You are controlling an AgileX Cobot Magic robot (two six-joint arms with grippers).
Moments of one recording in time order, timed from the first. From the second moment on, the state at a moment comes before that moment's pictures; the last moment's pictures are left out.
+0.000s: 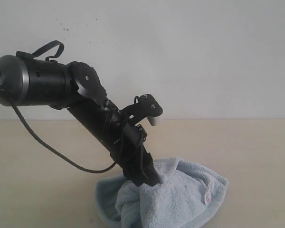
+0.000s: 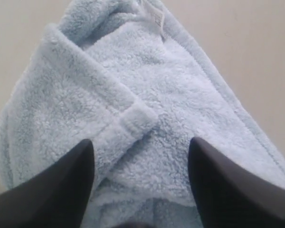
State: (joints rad) left arm -0.57 1.98 -1.49 -0.54 0.82 1.03; right arm 0.08 0.00 0.00 0.04 0.32 -0.20
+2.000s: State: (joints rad) left arm -0.58 1.87 -1.49 -0.50 0.61 0.89; right arm 0.08 0.00 0.00 0.04 0.32 -0.20
